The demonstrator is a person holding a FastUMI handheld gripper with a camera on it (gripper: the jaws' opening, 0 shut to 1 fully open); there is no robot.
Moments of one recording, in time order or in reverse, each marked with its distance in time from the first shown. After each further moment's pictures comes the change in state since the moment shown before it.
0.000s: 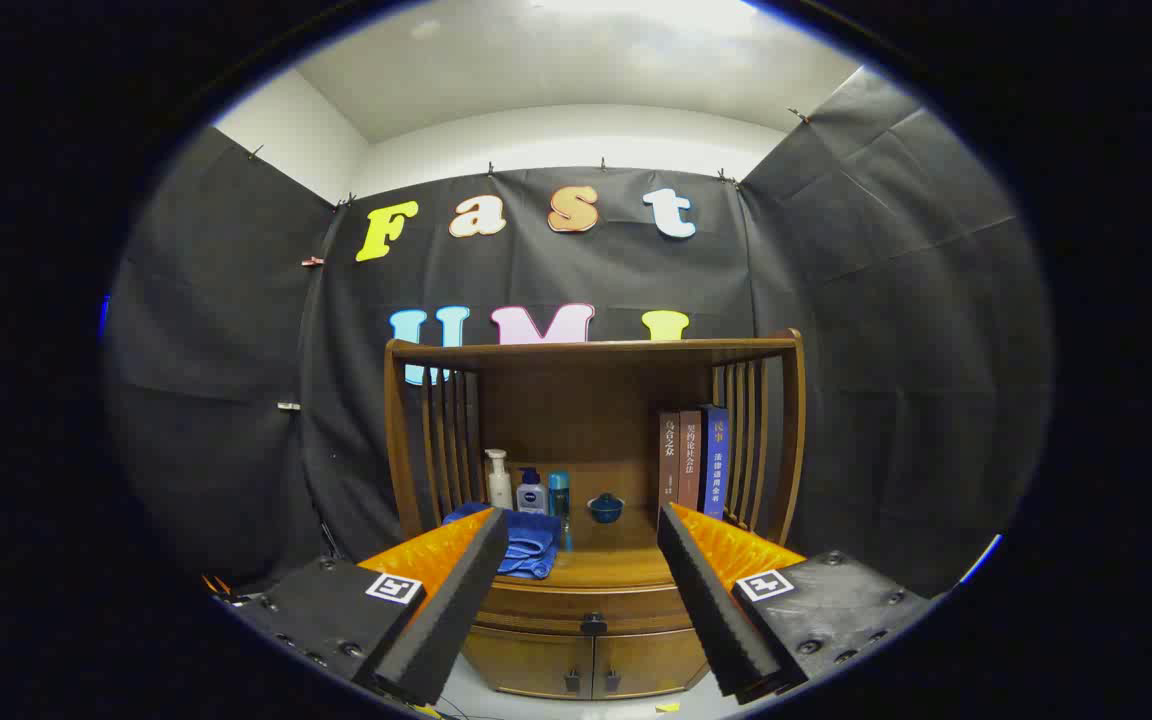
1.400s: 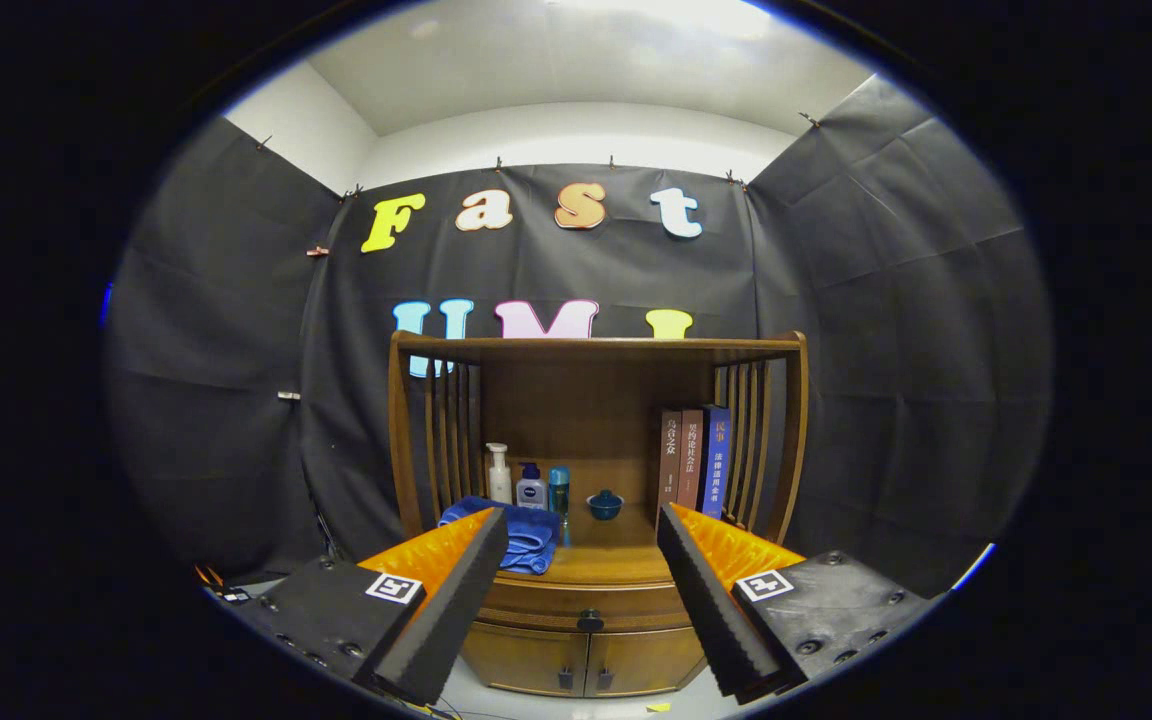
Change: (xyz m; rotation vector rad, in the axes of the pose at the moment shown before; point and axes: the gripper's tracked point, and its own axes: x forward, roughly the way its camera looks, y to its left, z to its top) arm 0.001 0.007 -0.006 -0.033 0.025 0.005
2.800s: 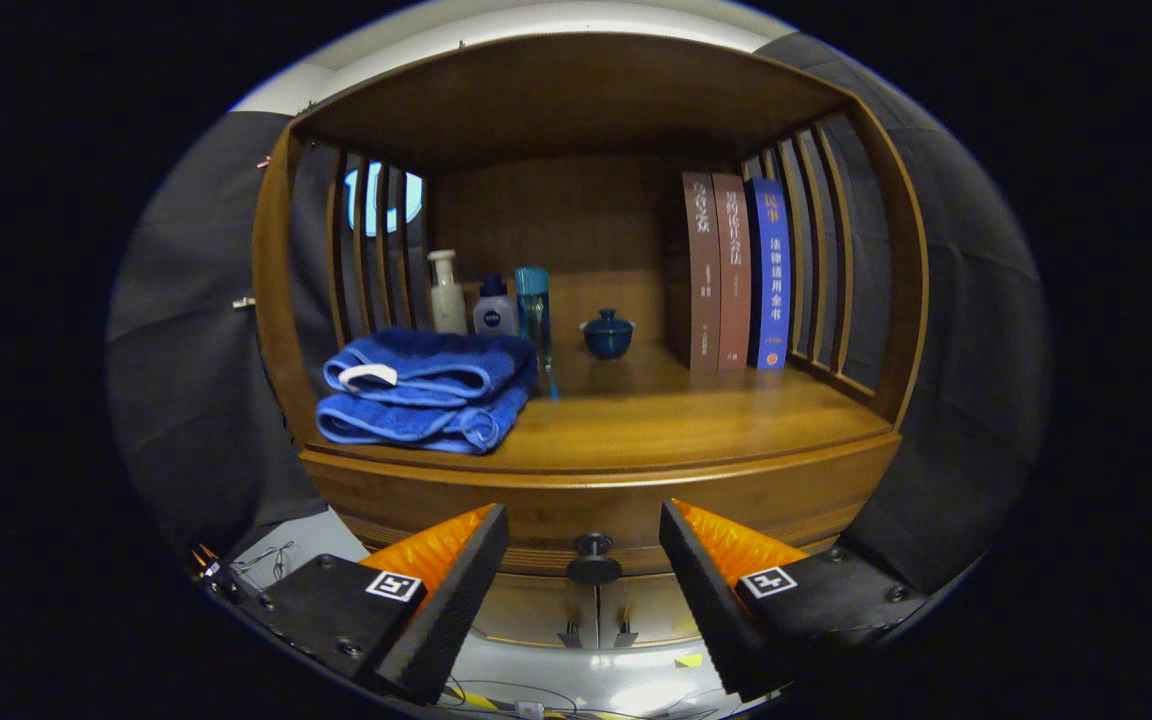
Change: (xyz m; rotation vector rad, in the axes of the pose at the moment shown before) arm 0.151 -0.016 -0.272 0.064 0.408 -0.013
